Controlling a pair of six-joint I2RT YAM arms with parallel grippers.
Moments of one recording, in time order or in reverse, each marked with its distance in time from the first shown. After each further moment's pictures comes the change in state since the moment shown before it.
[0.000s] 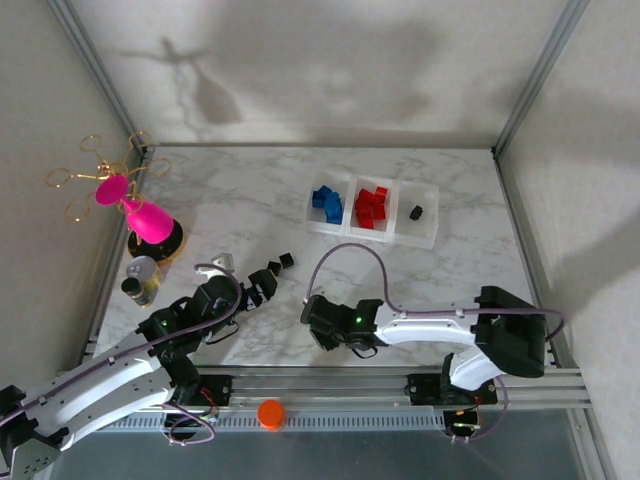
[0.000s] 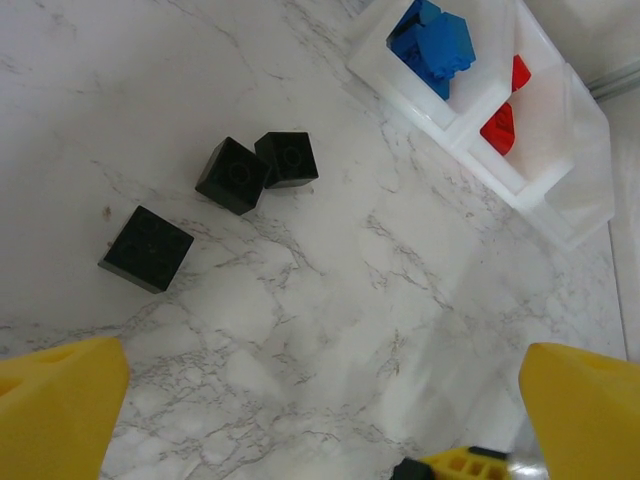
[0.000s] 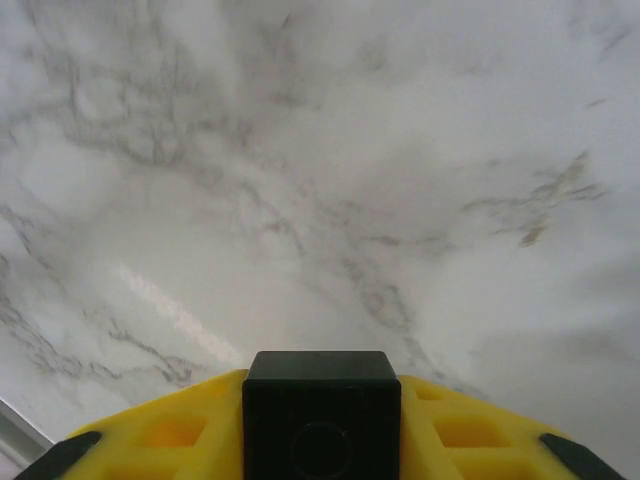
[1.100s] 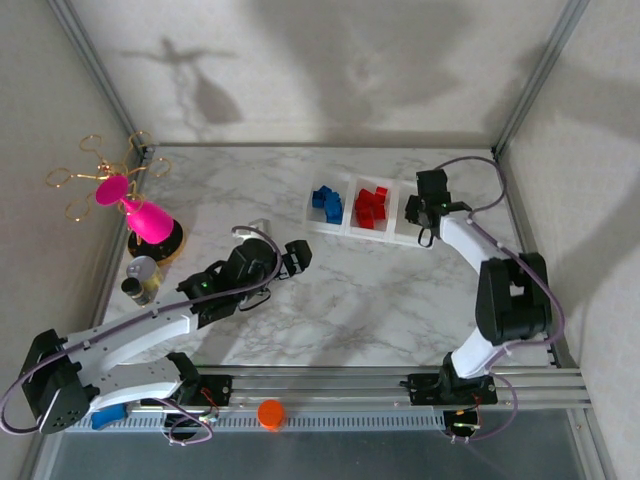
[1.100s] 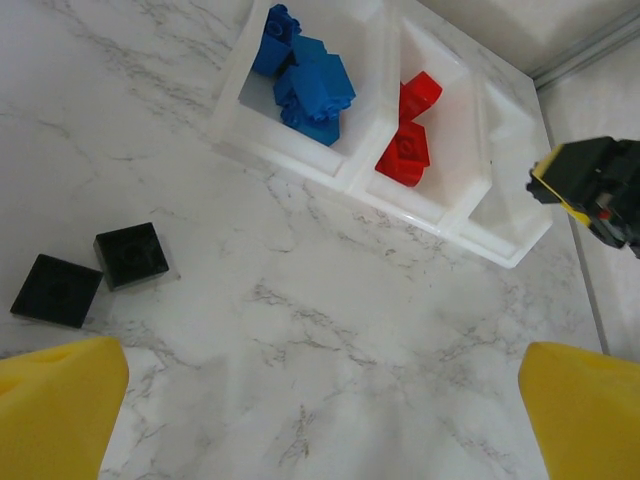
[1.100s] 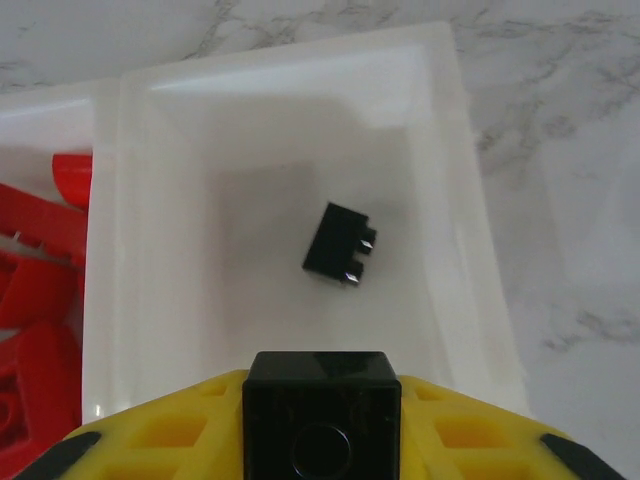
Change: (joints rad) left arm 0.001 0.421 0.268 0.224 0.028 0.161; right arm -1.059 0.203 0.337 0.102 -0.035 -0.154
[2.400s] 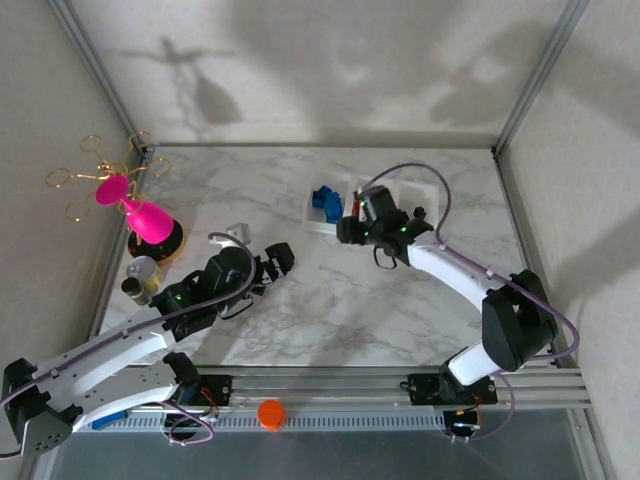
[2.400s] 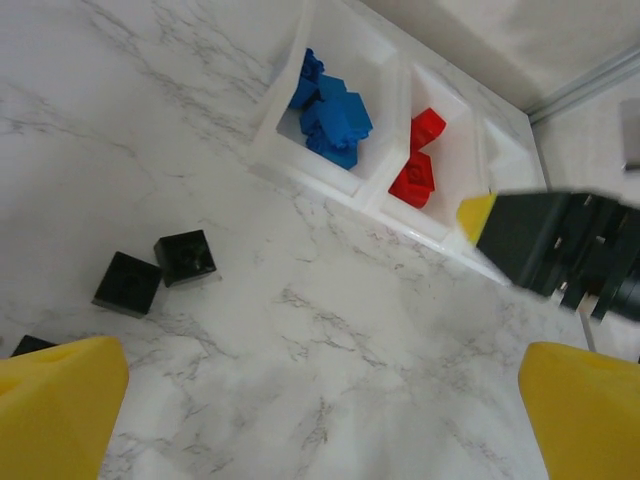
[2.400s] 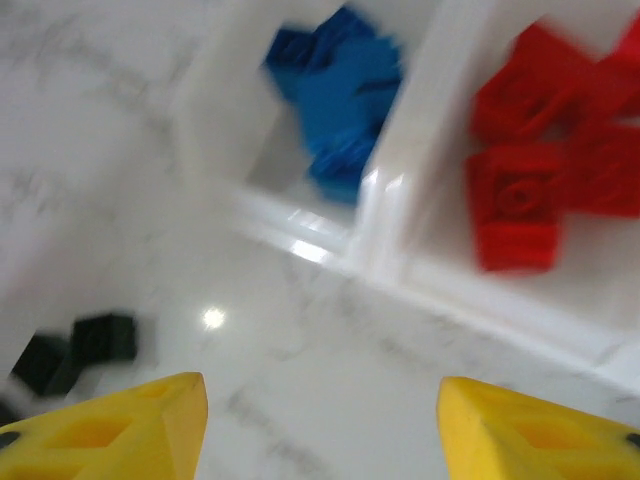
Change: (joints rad) left arm 0.004 -0.210 -0.036 -0.146 -0.060 -0.024; right arm 0.446 -0.159 -0.084 0.005 -0.150 -0.025
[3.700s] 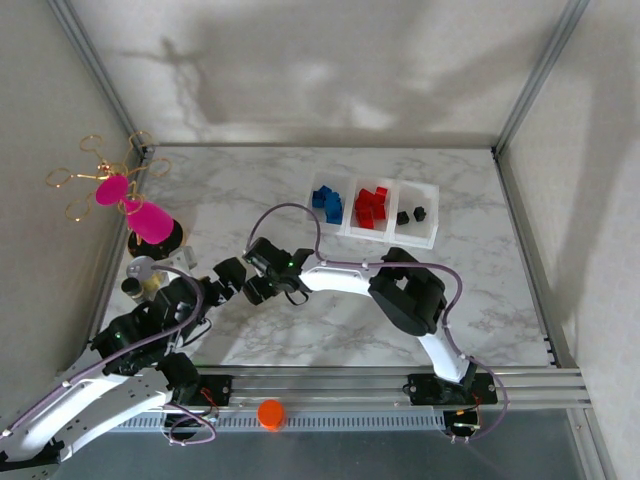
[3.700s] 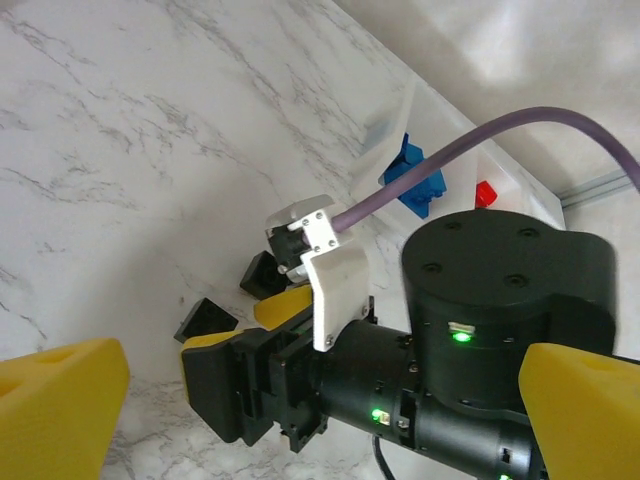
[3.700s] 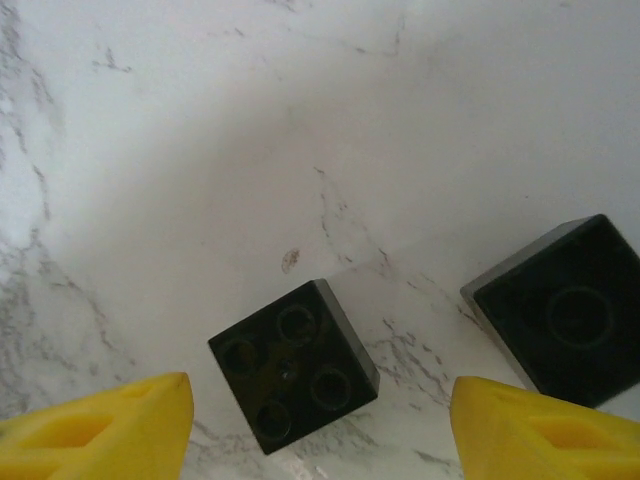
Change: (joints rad) left arm 0.000 -0.391 -0.035 -0.377 -0.157 -0.127; right arm 0.451 0.615 0.451 -0.044 -0.017 -0.035
